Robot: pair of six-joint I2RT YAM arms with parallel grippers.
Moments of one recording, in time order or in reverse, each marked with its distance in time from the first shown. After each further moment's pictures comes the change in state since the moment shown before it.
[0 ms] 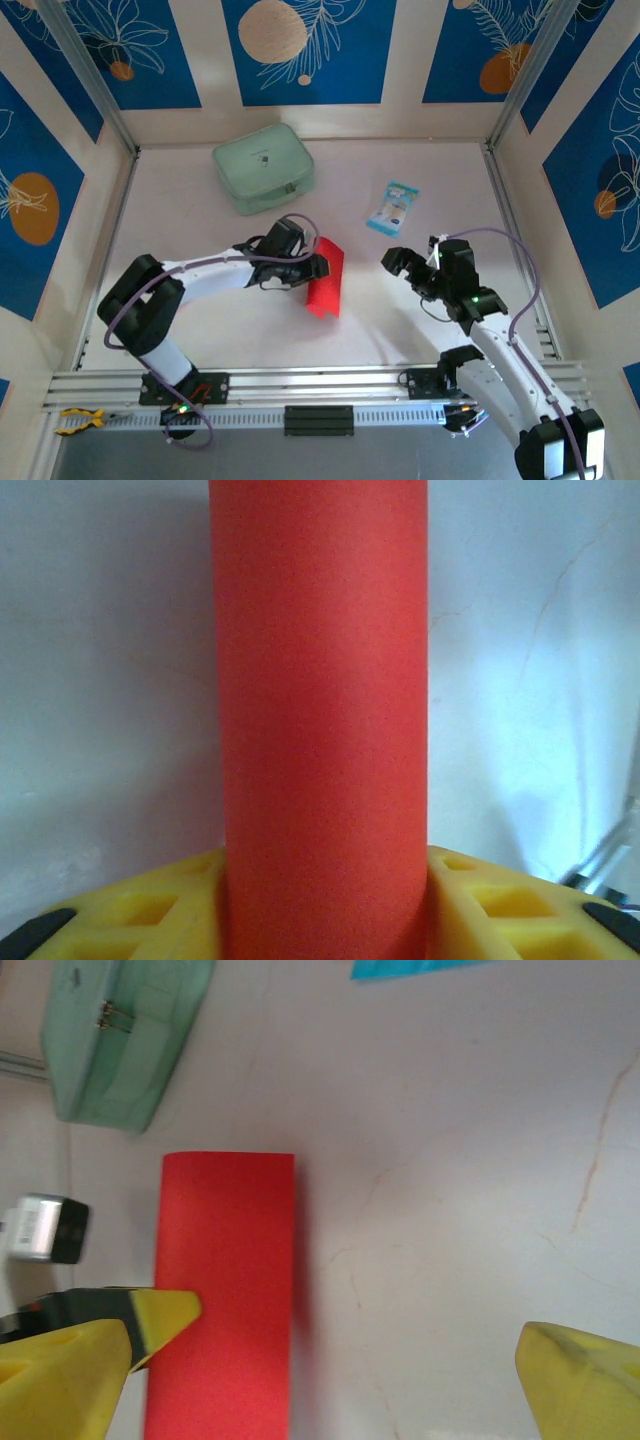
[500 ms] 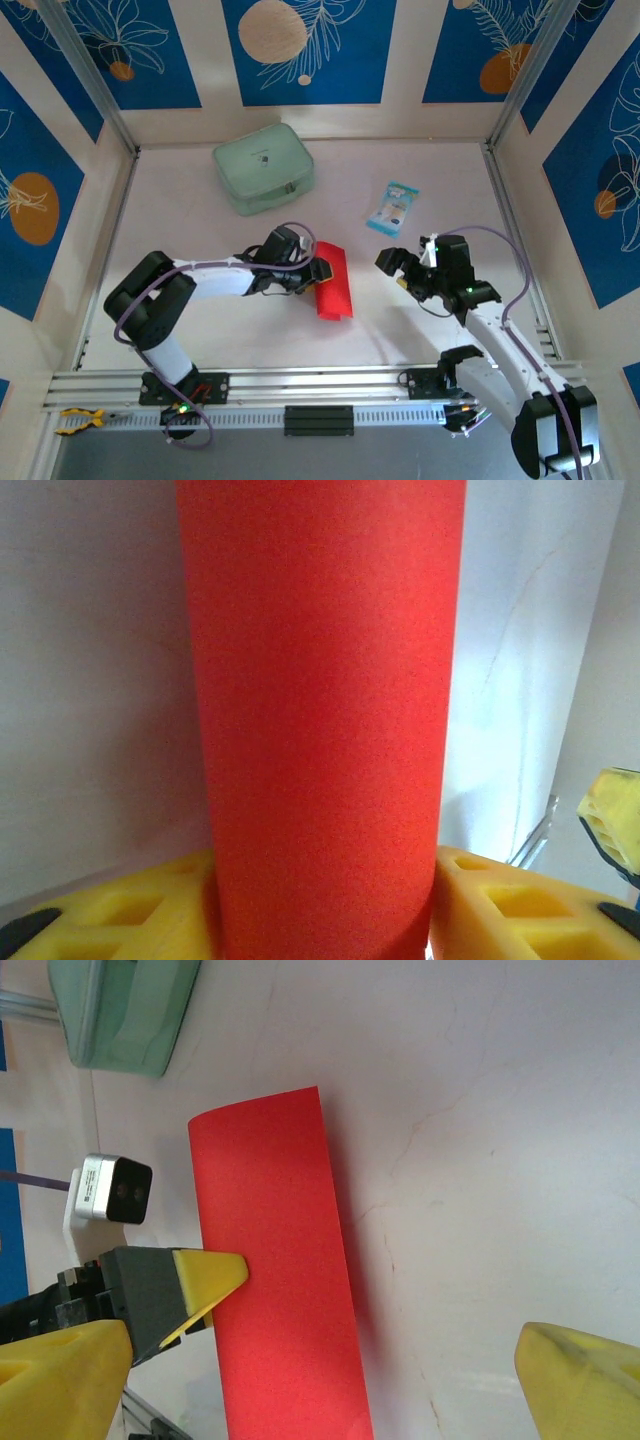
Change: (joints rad) left arm 0.002 0.043 -0.089 0.198 0.069 -0.125; right arm -0.014 0.126 0.000 0.045 -0.162 0.000
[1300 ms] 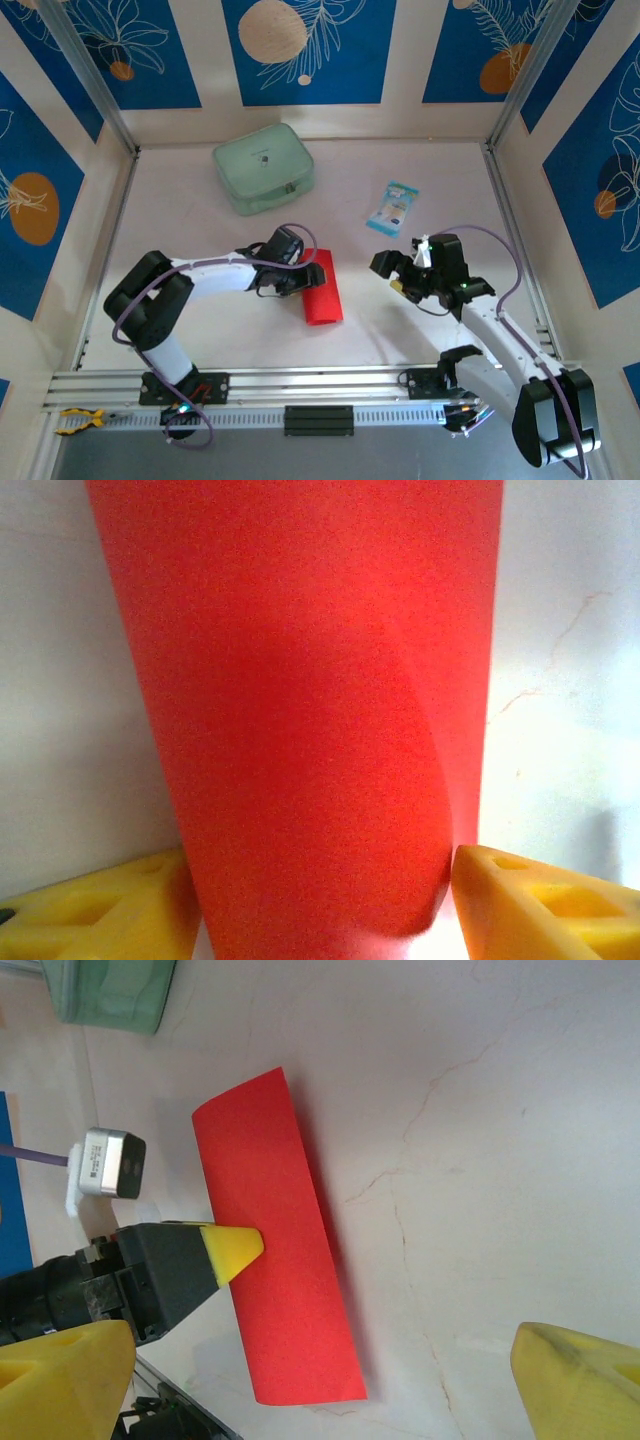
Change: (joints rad) left arm 0.000 -0.006 0.071 -0.291 -0.165 0.168; right arm 0.035 0.071 0.002 0.024 -0.047 -0.004
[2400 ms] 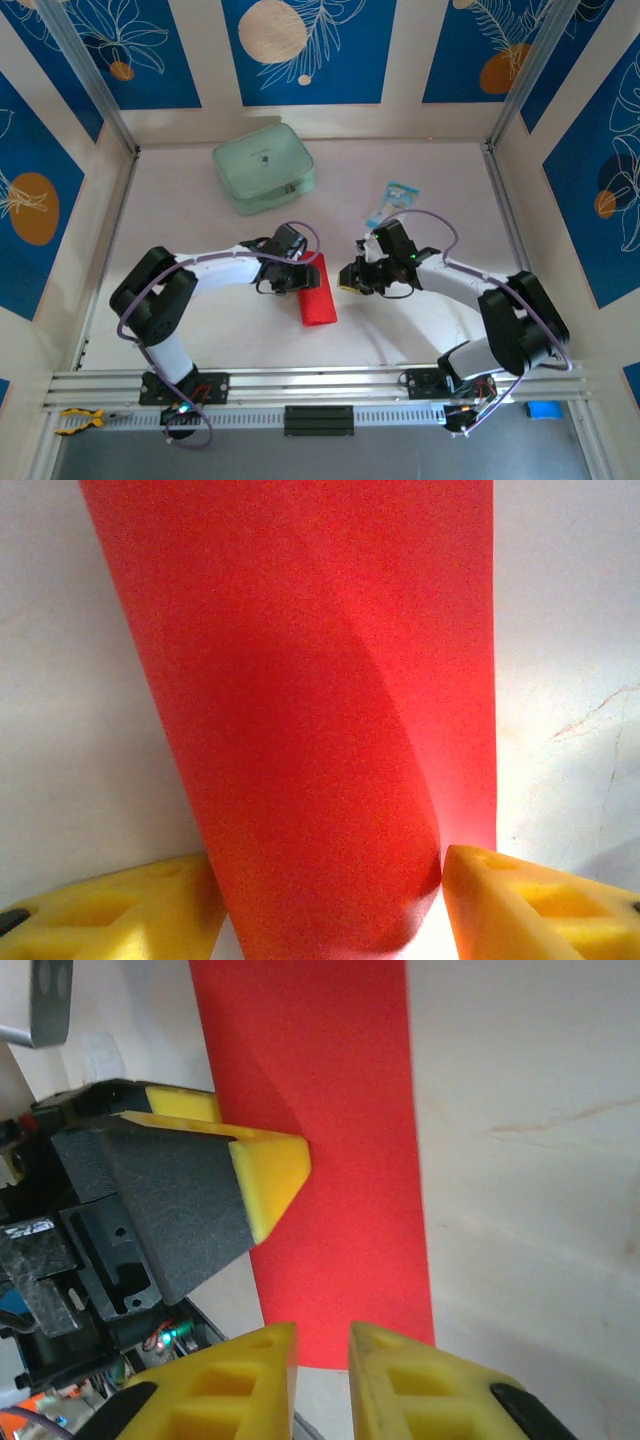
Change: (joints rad) left arm 0.000 0.045 0.083 -0.163 -0.059 0.095; right arm 0.276 0.513 0.220 0.101 -0.113 -0.073
